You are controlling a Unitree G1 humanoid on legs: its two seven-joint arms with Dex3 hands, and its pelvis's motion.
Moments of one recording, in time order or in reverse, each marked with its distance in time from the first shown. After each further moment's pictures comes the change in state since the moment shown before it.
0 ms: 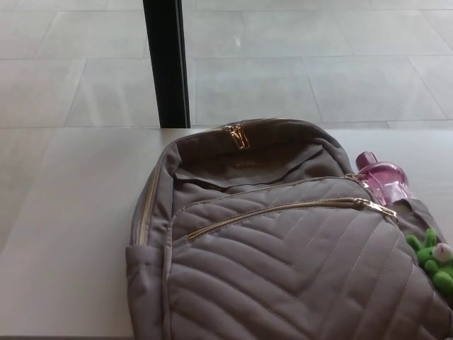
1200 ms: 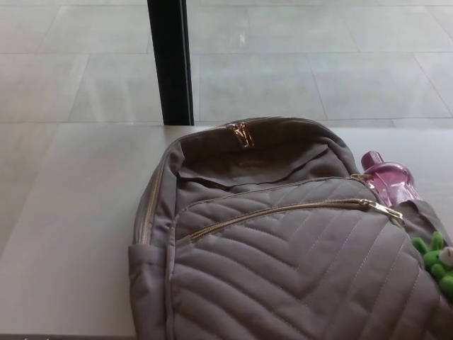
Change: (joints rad) left_arm 0.013 0.000 0.011 0.023 -0.026 -0.018 -0.057; right_arm -0.220 -0.143 0.312 -1.059 0.045 0.072 0.216
